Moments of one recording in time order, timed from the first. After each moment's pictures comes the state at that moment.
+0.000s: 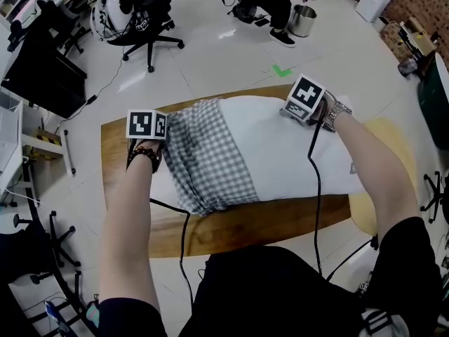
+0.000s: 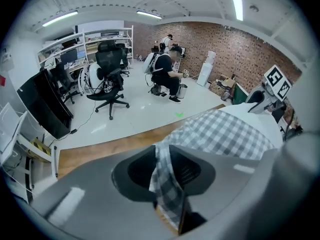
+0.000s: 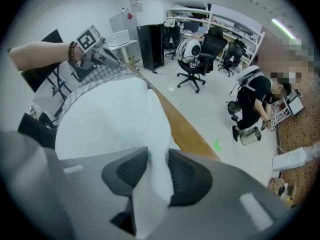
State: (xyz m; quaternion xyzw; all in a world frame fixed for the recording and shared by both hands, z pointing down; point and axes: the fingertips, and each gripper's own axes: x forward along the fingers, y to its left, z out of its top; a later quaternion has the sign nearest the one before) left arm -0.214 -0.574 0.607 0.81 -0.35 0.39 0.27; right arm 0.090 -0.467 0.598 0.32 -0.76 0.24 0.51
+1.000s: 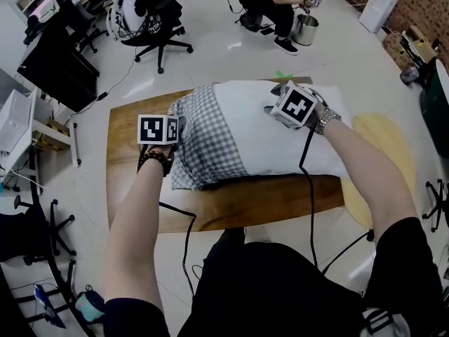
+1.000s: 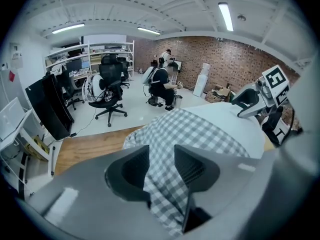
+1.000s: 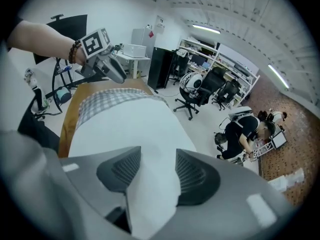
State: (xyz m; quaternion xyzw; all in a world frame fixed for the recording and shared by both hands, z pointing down) left arm -0.190 -0.425 0.582 0.84 -0.37 0.32 0.23; right arm 0.044 -0.365 0.562 0.35 -0.81 0.08 0.47
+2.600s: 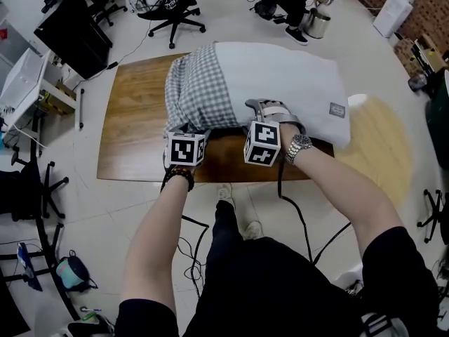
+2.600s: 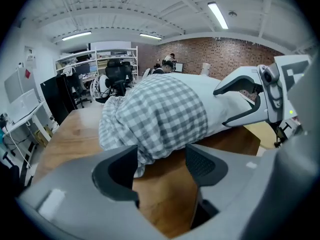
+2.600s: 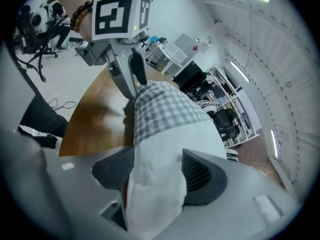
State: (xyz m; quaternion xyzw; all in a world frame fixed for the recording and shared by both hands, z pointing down) left arm -0.167 -0.240 0.700 0.83 -0.43 0.30 0.19; right arm -0.043 -0.227 0.668 0.32 -0.75 -0.21 0.54
